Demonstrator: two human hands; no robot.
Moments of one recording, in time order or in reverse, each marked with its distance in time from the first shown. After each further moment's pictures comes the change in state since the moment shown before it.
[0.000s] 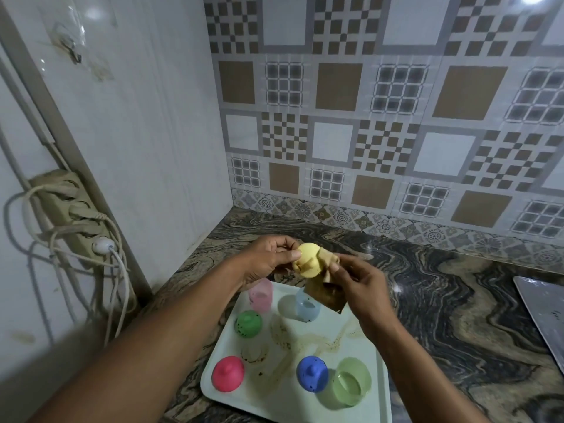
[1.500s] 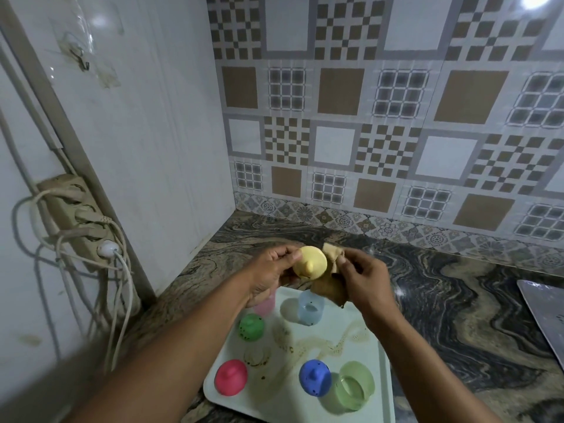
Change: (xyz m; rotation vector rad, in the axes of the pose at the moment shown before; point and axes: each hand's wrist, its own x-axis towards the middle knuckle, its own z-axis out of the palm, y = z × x) left_hand -0.006 -0.017 0.013 -0.269 0.071 -0.026; right_hand 0.019 0.000 0.002 -0.216 0.020 -0.071
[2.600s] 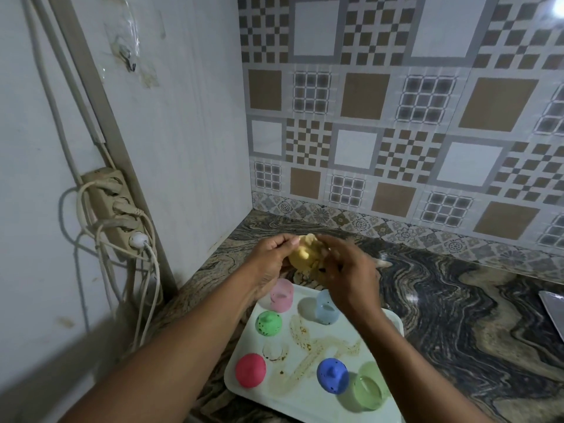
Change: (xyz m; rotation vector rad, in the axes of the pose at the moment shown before) left_hand -0.022 0.016 -0.026 -0.012 0.209 0.146; right_hand -0.020 -0.035 0.055 -0.406 0.062 -0.441
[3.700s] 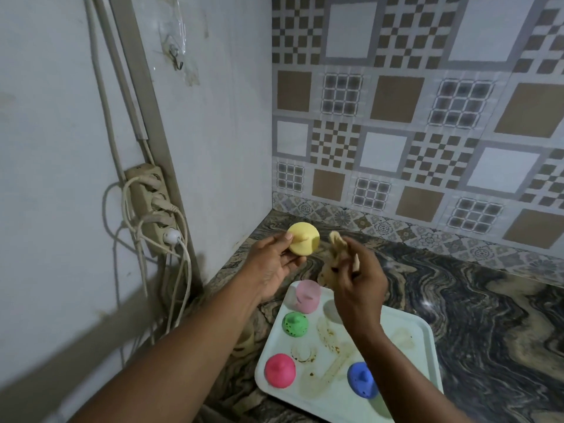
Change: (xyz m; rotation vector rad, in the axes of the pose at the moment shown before) left_hand -0.020 0.019 -0.054 -0.379 0.169 -0.099; right_hand -0.023 -0.027 0.063 0.136 0.262 0.109
